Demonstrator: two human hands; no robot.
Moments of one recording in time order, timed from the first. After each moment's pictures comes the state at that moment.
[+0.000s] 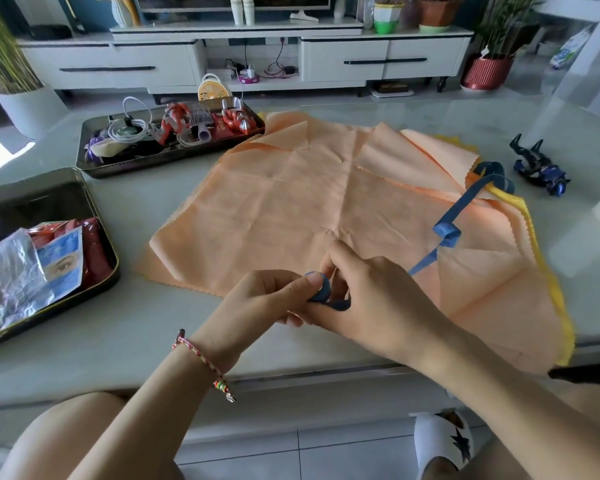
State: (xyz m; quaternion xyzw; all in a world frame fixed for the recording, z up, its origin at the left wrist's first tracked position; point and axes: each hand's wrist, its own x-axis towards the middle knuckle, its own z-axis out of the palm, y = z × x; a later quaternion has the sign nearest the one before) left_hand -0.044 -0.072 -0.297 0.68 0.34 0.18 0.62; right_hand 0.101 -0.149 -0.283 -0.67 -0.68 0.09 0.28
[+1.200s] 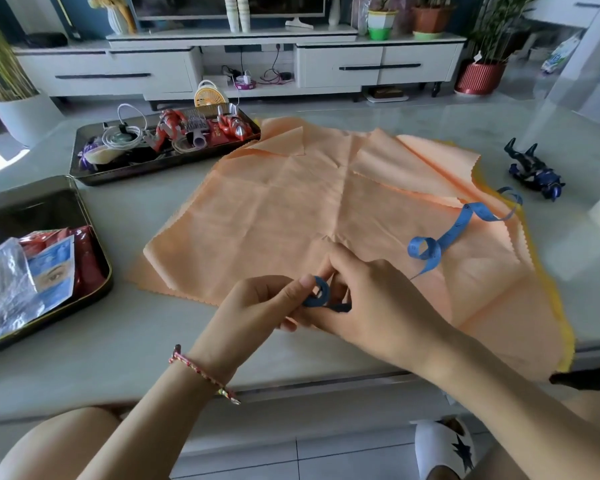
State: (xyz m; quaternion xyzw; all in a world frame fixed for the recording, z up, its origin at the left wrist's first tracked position) left_hand -0.041 -0.075 -0.300 0.69 0.34 0.22 0.60; right_hand 0.106 -0.147 -0.285 -0.66 -0.68 0.11 0.29
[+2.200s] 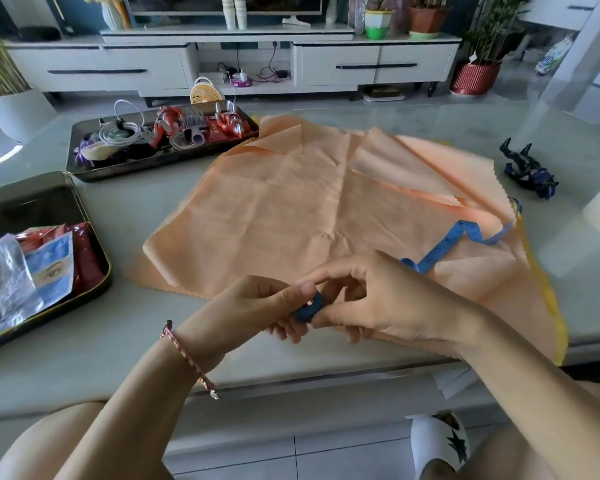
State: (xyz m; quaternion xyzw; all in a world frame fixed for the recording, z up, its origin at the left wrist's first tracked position) left_hand -0.048 -0.063 -0.292 0.70 0.33 0.12 0.62; right_hand 0.123 -0.142 -0.277 -0.56 -0.65 0.40 0.32
